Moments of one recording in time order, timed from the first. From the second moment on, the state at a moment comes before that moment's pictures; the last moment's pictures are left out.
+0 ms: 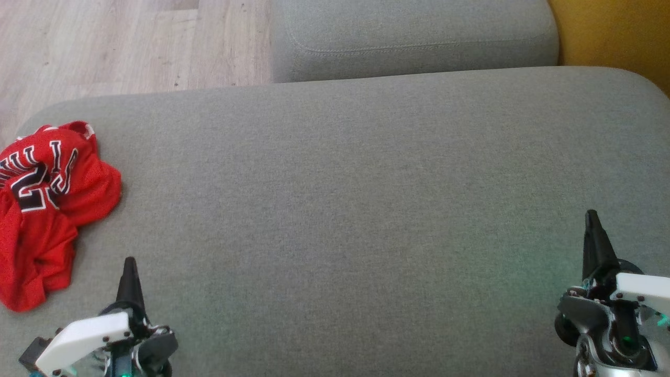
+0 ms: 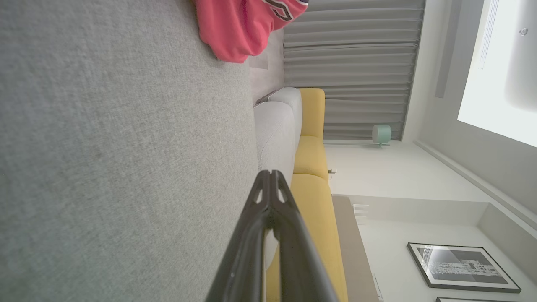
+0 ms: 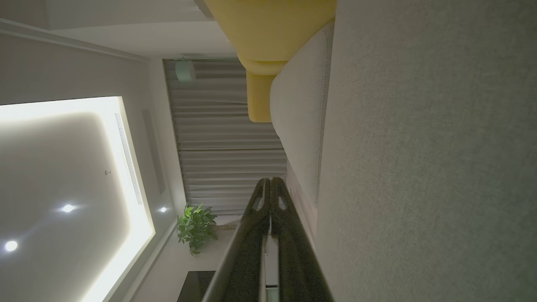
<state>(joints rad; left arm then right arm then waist) -0.06 0.04 0.07 0.28 -1.60 -0.12 0.11 -0.09 -0.05 -0.13 0.28 1.60 0.13 0.11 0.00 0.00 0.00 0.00</state>
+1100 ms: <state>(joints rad) -0.06 0.04 0.07 0.28 -1.60 -0.12 0.11 -0.09 -0.05 -0.13 0.28 1.60 0.13 0.11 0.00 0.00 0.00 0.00</state>
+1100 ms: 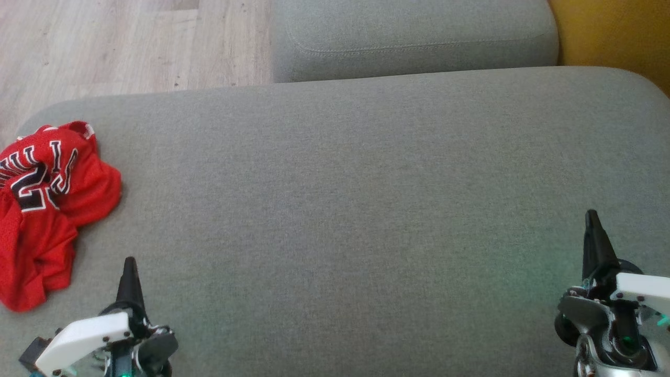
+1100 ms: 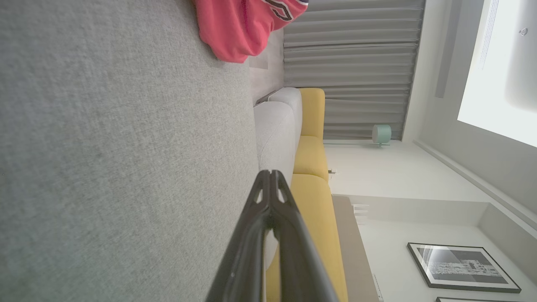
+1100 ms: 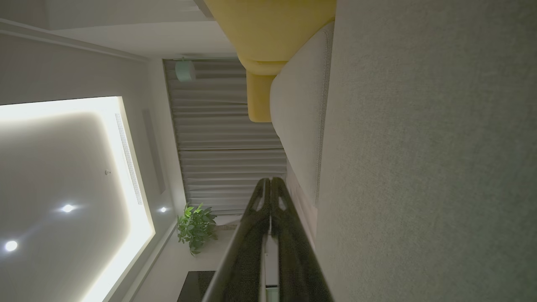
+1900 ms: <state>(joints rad) -0.06 0.04 0.07 0.28 -1.60 -0.12 0.11 -0.09 -0.05 -0.13 0.28 1.60 0.13 0.11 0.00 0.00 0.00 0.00</state>
